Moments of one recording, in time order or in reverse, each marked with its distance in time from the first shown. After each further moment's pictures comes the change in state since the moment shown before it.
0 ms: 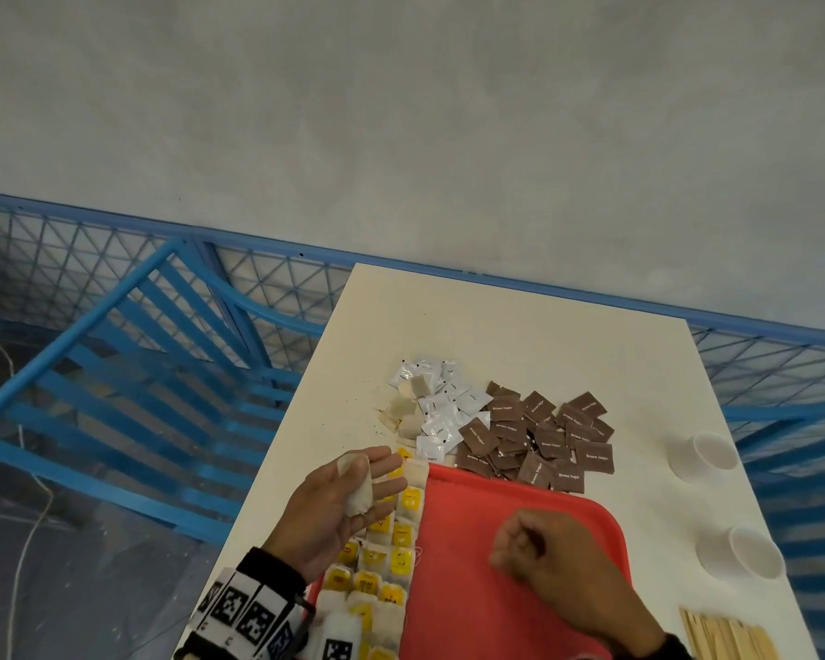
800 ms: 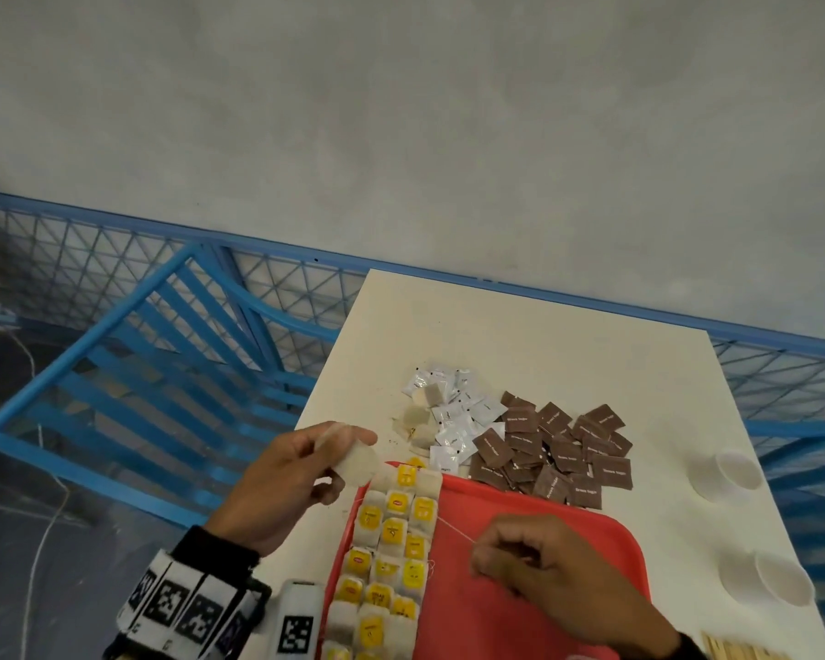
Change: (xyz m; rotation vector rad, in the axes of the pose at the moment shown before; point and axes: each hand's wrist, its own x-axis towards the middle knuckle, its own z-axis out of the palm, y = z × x) left_hand -0.022 0.069 -0.018 0.351 -0.017 0.189; right_hand 0.002 -0.047 -0.007 0.171 -0.221 -0.254
